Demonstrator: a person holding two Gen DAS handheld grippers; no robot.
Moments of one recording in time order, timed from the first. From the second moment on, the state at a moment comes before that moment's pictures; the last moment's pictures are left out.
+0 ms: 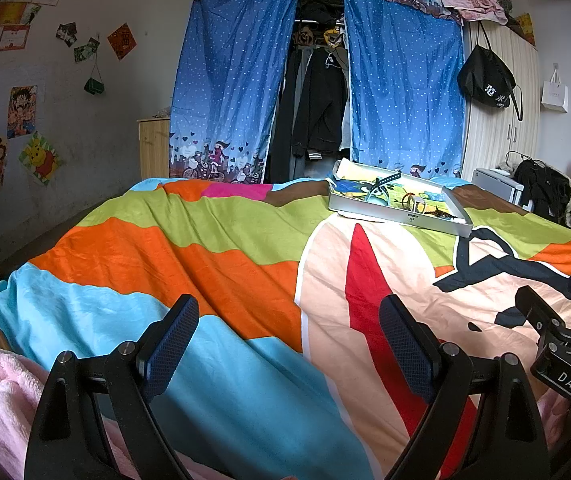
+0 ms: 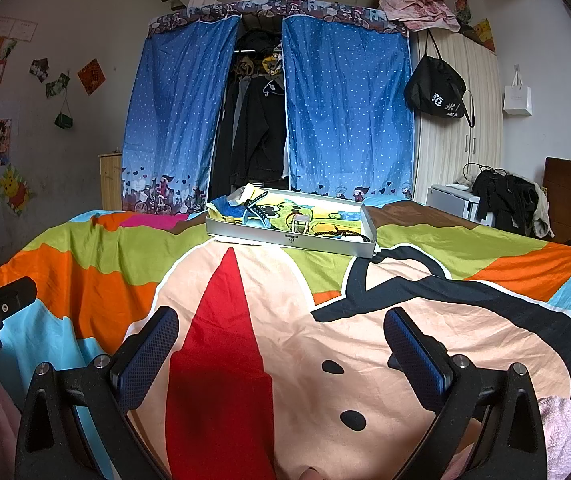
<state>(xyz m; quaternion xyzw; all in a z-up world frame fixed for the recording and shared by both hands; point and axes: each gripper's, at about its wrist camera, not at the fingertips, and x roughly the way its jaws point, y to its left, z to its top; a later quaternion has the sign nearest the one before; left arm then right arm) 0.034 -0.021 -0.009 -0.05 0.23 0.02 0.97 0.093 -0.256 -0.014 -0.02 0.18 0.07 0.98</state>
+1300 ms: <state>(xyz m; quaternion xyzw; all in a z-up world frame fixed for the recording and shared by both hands) 0.031 -0.035 -0.014 0.01 0.21 0.01 0.98 0.093 -0.261 -0.014 -0.03 0.19 0.07 0.98</state>
